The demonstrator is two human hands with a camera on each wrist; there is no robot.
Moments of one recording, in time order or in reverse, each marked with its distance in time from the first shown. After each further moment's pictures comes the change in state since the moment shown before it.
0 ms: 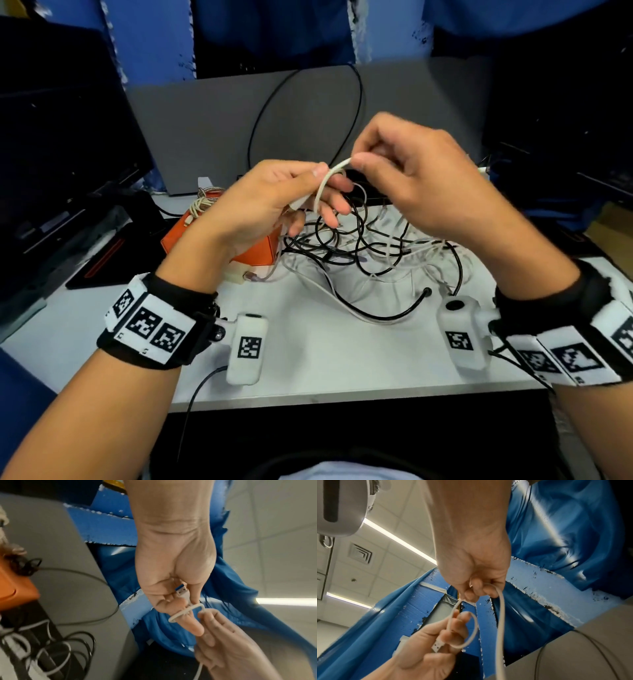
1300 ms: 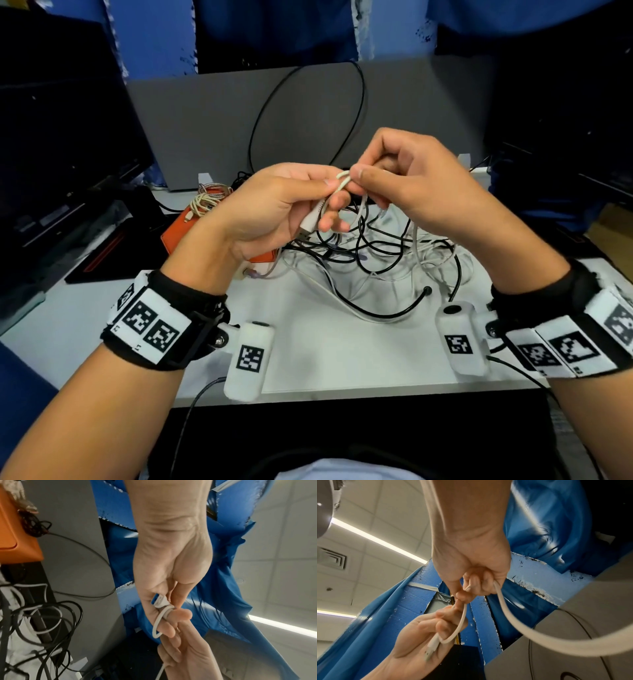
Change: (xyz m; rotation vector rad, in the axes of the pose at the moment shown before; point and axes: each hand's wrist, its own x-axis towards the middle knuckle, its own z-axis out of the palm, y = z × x) left_hand -0.003 0.007 0.012 -0.274 -0.146 -0.116; right_hand 0.001 0.013 0.011 0.413 -0.102 0.172
